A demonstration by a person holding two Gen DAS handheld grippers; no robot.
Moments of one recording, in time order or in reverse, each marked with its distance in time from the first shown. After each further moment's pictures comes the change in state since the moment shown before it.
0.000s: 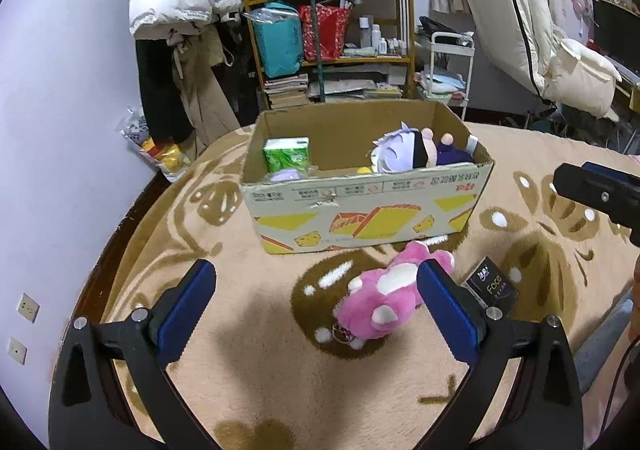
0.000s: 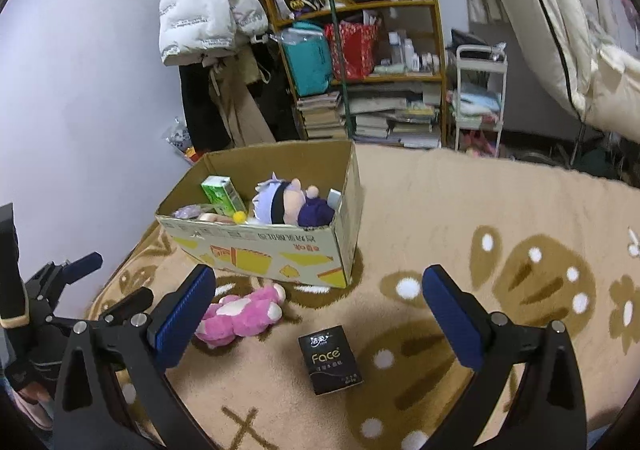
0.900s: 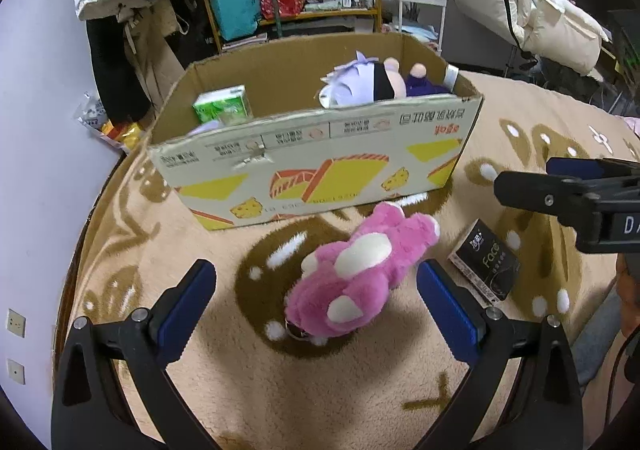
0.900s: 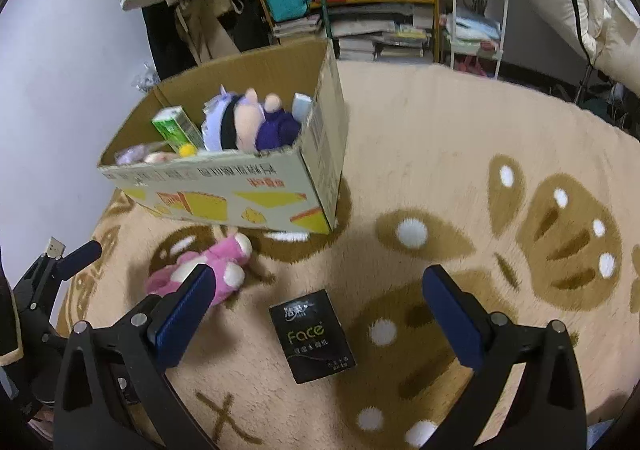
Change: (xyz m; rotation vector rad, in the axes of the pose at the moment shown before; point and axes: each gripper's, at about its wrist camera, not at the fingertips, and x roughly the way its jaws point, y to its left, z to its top) left arm 0.060 -0.034 -0.012 0.077 0.151 -0.086; right arm 0.071 -0.018 -0.017 0.046 0.279 -0.051
